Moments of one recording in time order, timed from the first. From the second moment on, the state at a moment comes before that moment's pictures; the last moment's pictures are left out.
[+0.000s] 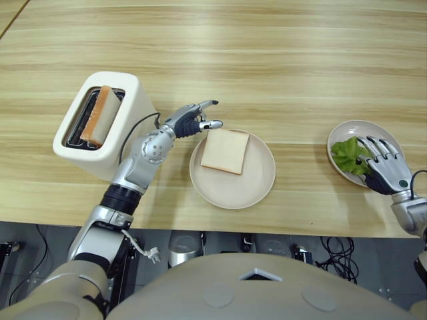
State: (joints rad) left arm -0.32 0.41 -0.31 0.26 0.46 -0.17 -0.25; right arm -0.27 -0.92 0.59 1.25 -0.99 -0.59 -1.13
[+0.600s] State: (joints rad) left arm -0.32 0.41 -0.30 0.26 0.46 -0.18 -0.23; right arm -0.37 -0.95 0.45 0.94 -0.84 -0.74 -1.06
